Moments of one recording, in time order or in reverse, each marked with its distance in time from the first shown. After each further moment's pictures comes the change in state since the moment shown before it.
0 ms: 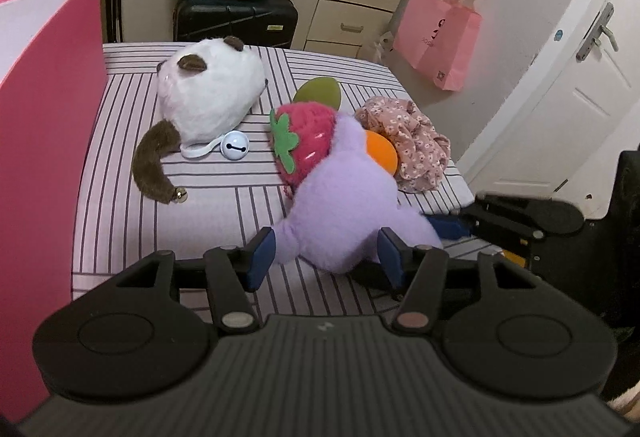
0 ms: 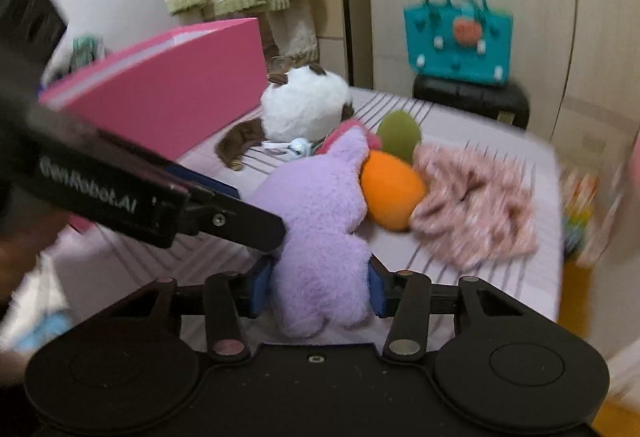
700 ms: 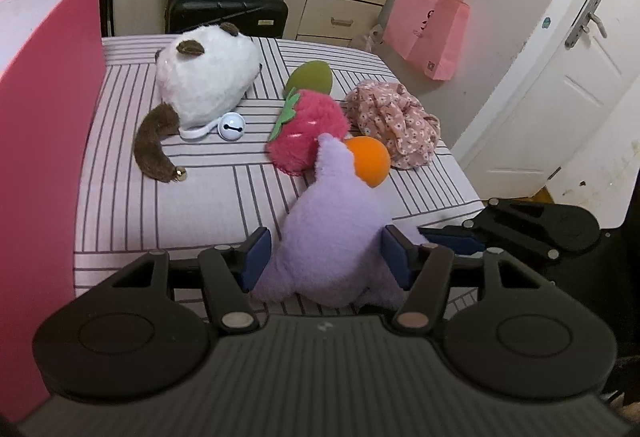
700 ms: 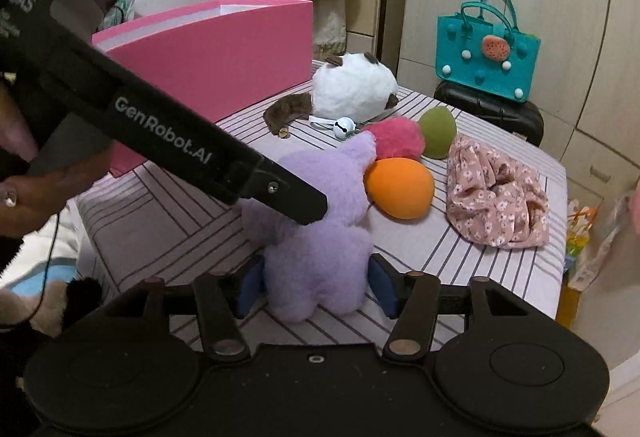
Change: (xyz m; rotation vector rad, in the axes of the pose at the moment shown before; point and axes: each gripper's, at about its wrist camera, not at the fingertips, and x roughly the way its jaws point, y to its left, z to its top) left arm -0.008 0.001 -0.014 0.029 0.014 -0.025; right arm -0.016 0.033 -0.021 -0.171 0.022 -0.022
